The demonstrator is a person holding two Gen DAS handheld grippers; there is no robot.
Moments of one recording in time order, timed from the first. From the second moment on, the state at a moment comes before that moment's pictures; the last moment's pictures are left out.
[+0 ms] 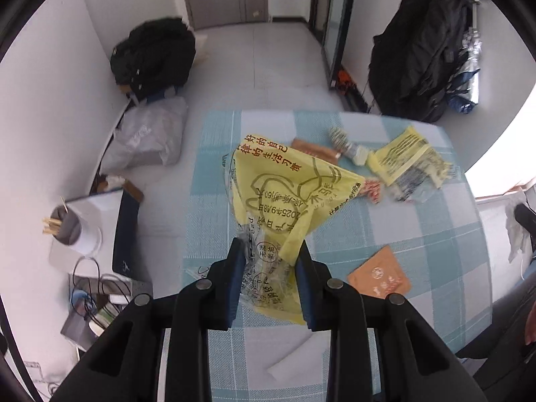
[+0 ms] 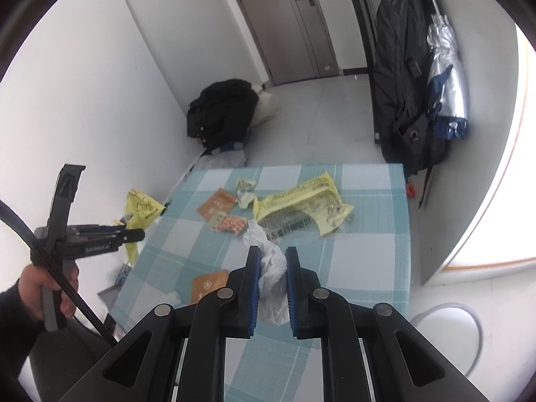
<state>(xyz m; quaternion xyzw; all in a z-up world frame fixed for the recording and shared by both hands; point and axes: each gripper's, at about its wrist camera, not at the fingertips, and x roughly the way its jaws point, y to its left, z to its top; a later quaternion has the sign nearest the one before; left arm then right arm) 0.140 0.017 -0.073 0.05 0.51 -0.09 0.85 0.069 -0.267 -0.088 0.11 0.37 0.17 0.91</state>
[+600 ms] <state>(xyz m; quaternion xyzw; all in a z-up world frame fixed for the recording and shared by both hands) 0.100 -0.070 0.025 0.03 0.41 -0.20 0.89 0.023 -0.314 0.031 0.10 0.24 0.17 0.95</state>
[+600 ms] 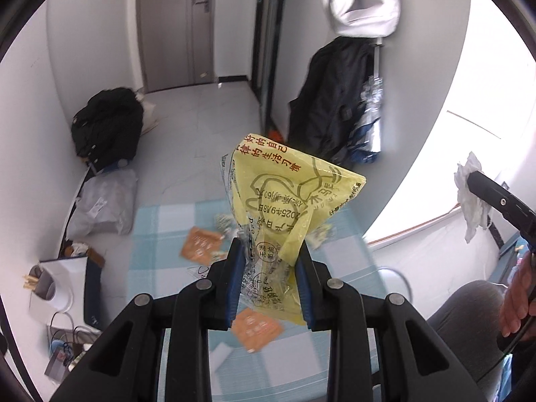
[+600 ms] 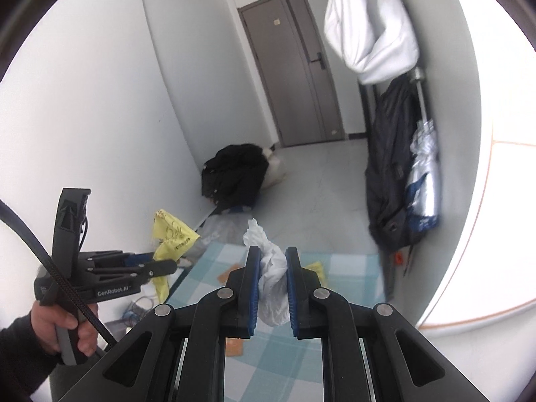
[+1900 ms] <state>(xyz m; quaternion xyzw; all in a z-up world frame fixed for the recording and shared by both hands) 0.108 -0.364 -0.165 0.09 0.61 -0.36 0.70 0.031 -0.568 -0.234 0.31 0.48 -0.07 0.82</state>
